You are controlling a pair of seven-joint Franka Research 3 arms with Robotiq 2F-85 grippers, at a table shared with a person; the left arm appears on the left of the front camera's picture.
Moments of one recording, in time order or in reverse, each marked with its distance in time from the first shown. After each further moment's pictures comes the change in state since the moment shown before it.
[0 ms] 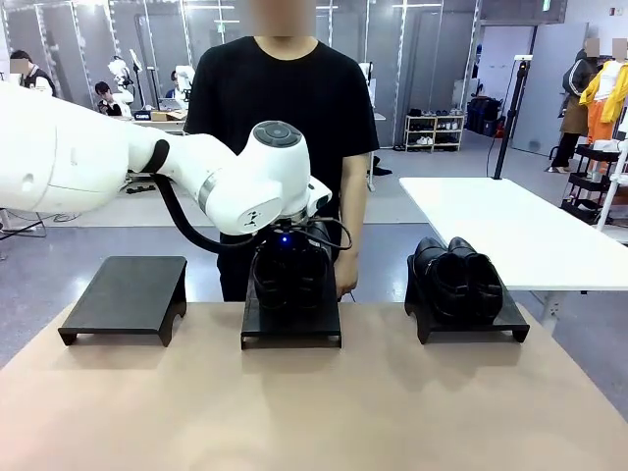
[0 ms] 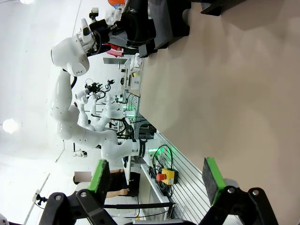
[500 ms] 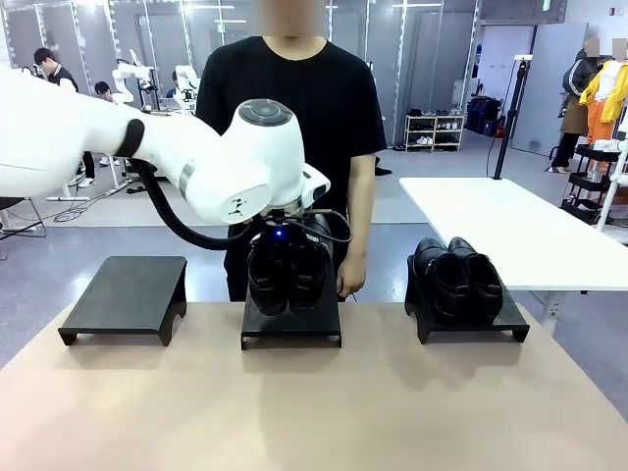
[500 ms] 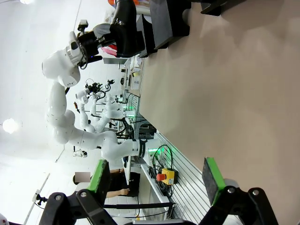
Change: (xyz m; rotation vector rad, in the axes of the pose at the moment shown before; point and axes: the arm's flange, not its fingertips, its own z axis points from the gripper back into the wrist) left arm -0.026 0.001 0.054 -0.033 0.009 -0.015; right arm 0.000 0.000 0.000 0.000 0.000 0.000
